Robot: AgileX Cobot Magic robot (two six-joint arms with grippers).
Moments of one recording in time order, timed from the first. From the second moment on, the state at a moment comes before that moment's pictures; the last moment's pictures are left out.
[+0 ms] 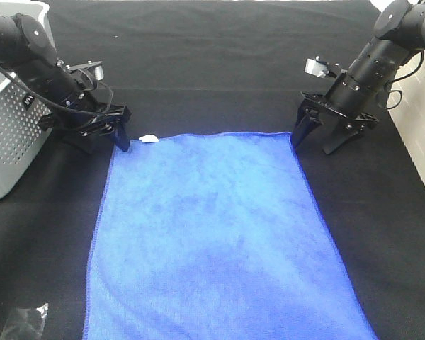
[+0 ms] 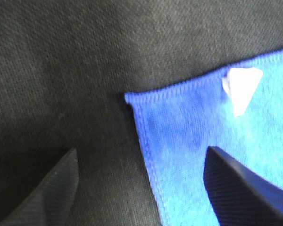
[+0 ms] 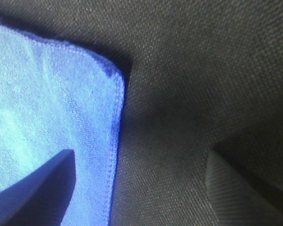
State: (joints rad) left arm -0.12 2.36 -1.76 -0.39 0.81 0.22; right arm 0.03 2.48 -1.98 0.41 1.17 -0.33
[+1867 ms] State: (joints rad) left arm -0.25 2.40 -1.79 -0.46 0.77 0.32; right arm 0.16 2.49 -1.99 0.34 0.96 -0.37
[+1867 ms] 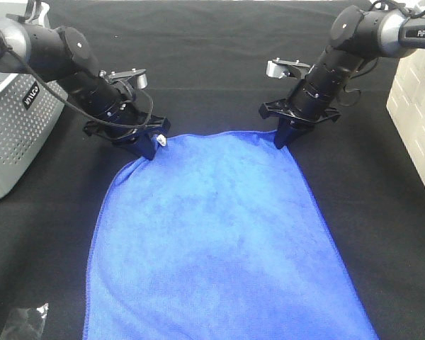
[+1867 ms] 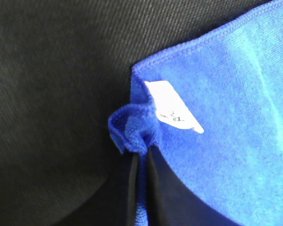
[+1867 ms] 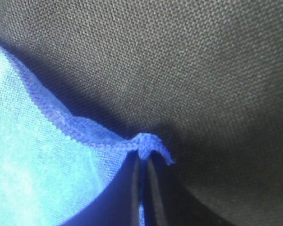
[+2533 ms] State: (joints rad) left arm -0.25 2.40 -2.10 -0.41 0.73 0.36; right arm 0.17 2.38 -2.06 0.21 0.71 -0.35
